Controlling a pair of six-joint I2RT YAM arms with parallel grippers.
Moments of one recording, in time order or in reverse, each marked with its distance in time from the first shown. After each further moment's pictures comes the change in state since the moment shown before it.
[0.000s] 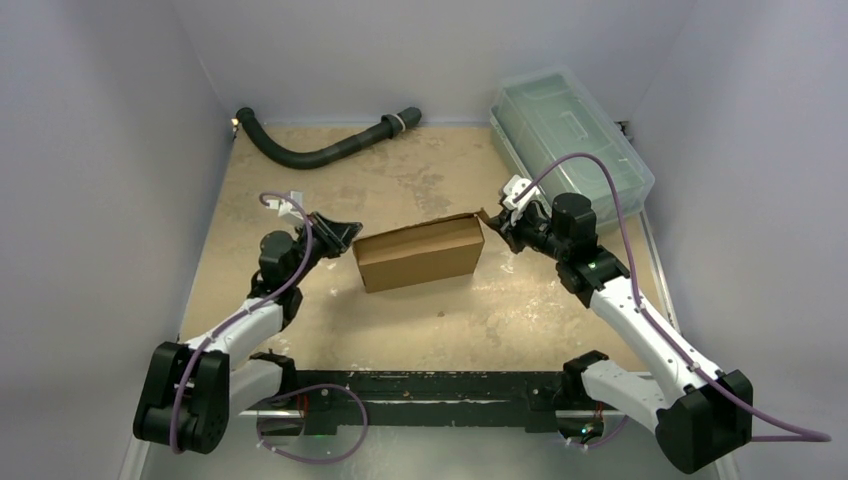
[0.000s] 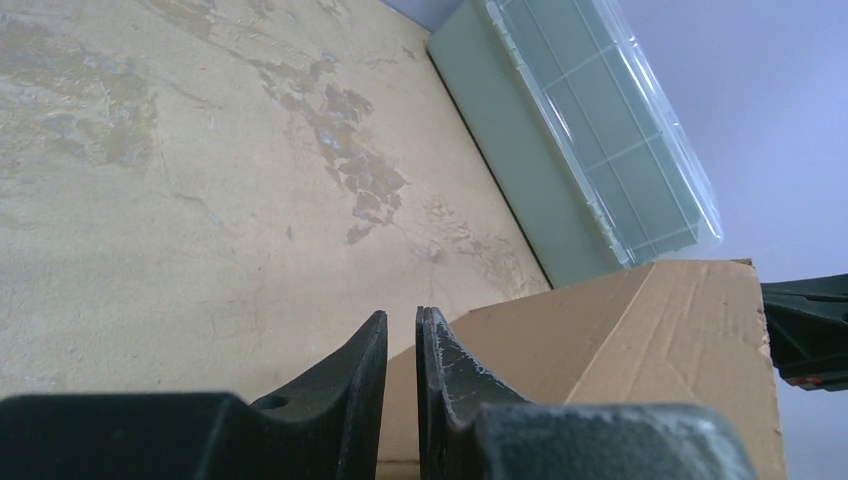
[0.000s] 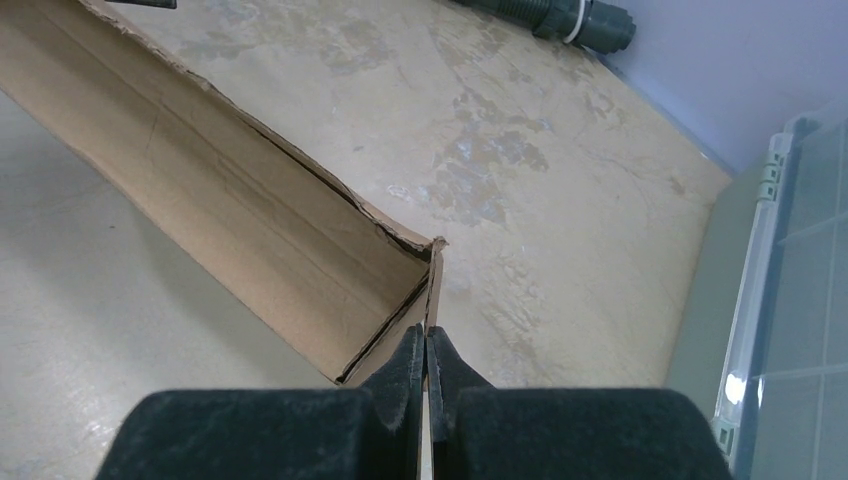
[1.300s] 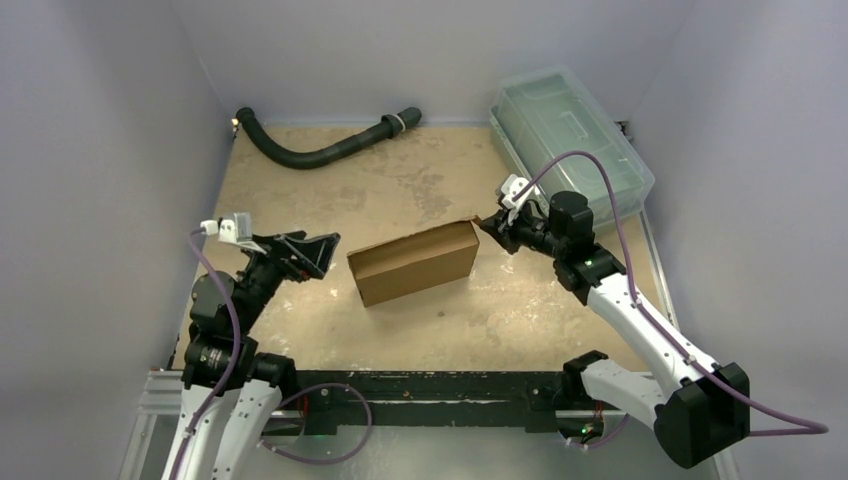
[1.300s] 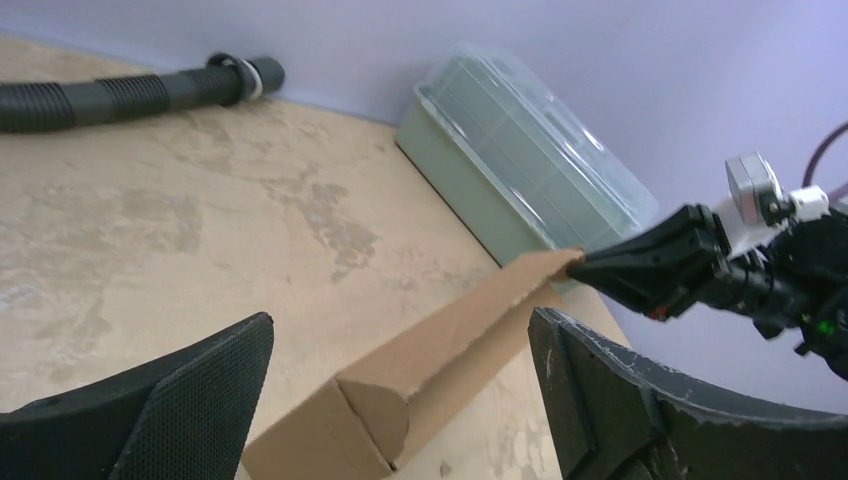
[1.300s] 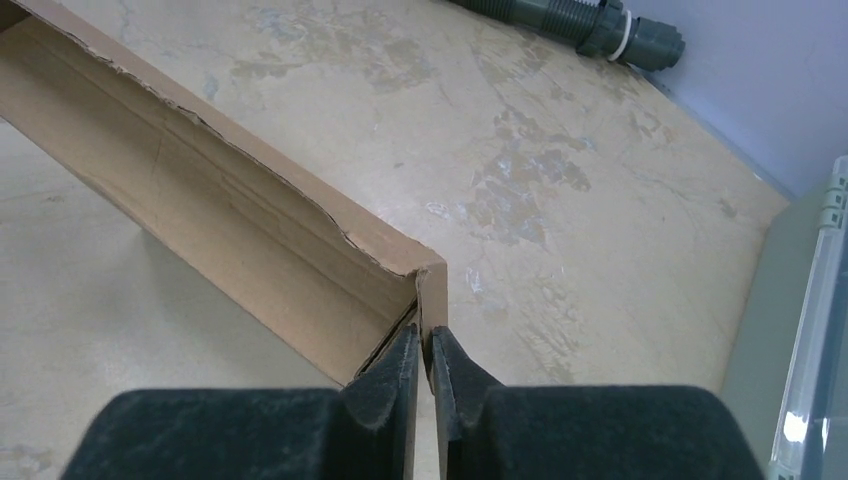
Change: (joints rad) left arm -0.002 -0.767 0.304 -0.894 -0.111 0.206; right arm 0.001 0.029 0.000 0.039 -0.080 0.043
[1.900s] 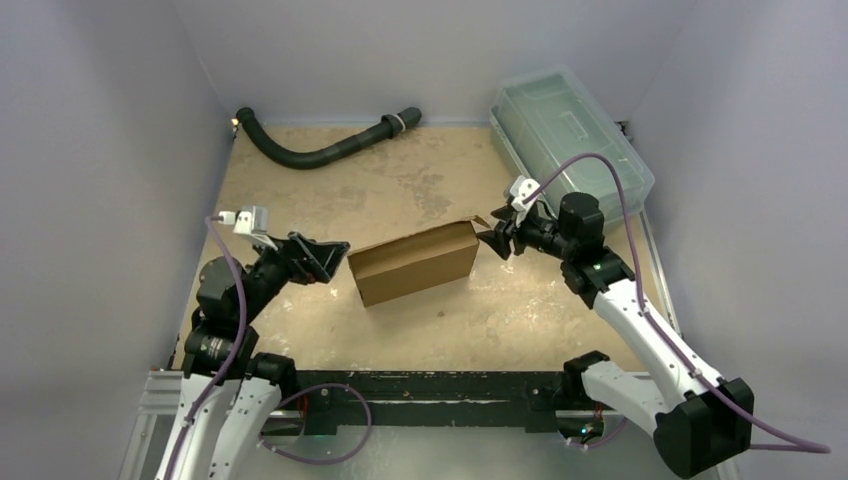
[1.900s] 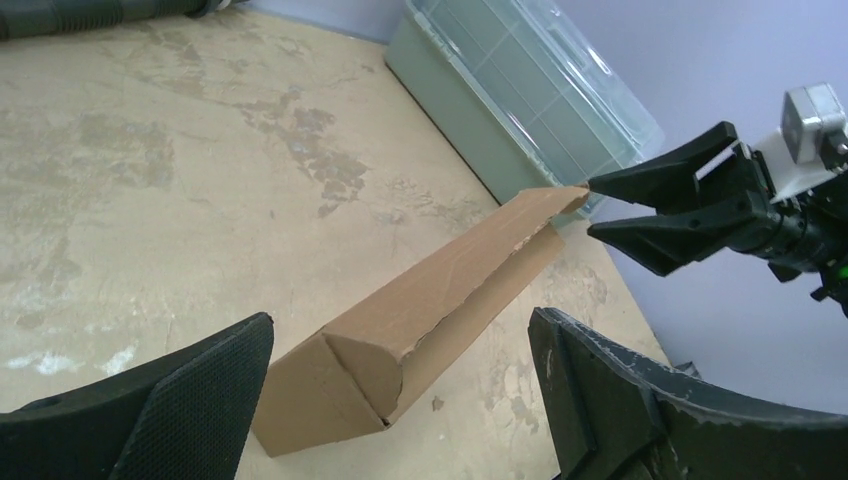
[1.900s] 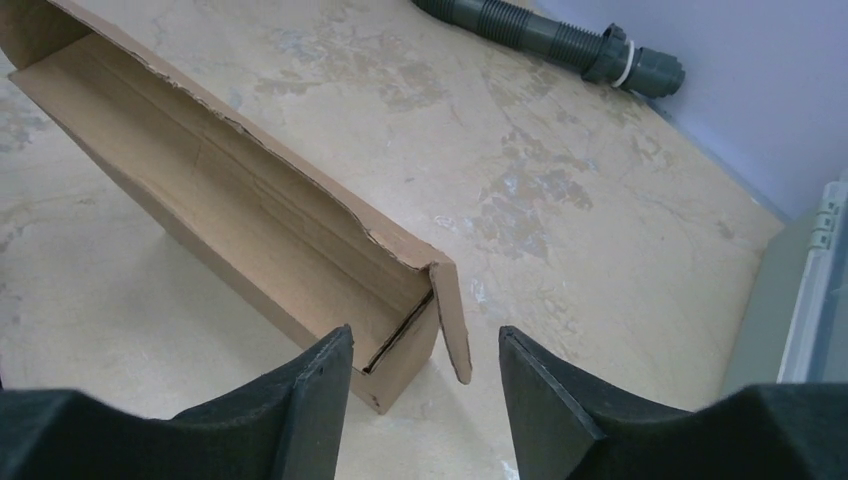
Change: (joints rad) left arm 0.000 0.097 0.056 -0.123 0.147 0.034; right arm -0.028 -0.042 0.000 -0.016 -0.062 -0.001
